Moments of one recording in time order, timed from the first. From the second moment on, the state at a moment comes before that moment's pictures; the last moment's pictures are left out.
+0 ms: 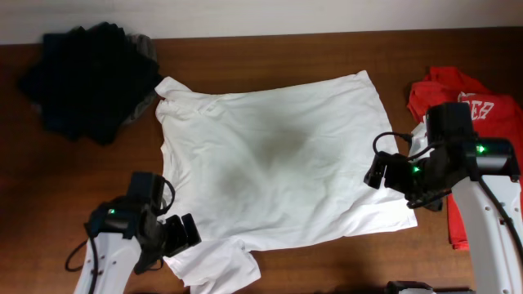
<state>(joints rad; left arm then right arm) -0.09 1.10 0.74 -1.23 0.12 -0.51 -0.08 1.28 1.25 -1.39 -0.24 0.29</state>
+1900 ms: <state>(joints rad) -0.09 1.17 0.46 -0.97 0.26 -0.52 -0.11 1.42 1.16 -1.32 0.04 0.62</state>
